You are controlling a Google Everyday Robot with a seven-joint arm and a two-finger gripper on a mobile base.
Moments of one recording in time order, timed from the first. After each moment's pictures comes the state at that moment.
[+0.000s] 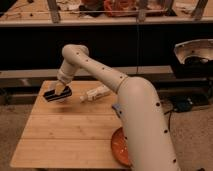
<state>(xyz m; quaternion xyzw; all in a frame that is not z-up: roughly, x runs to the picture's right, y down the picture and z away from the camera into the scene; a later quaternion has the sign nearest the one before) -0.259 -0.002 0.803 -0.41 -0.24 0.13 0.87</state>
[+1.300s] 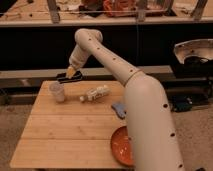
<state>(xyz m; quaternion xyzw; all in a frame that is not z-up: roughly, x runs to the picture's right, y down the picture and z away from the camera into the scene) -0.192 -0.083 0.824 -0.35 -0.20 0.22 0.89</state>
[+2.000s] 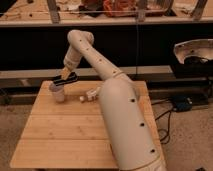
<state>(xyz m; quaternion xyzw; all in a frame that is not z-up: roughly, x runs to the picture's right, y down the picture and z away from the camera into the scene) -0.241 -0.076 0.855 -0.39 -0.19 0.19 0.88</state>
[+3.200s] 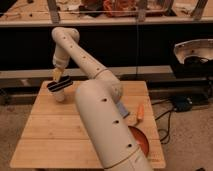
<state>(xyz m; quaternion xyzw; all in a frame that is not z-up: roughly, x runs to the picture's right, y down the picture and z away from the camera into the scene) -0.272 -0.069 0.846 -0.40 -0.15 0.13 0.89</state>
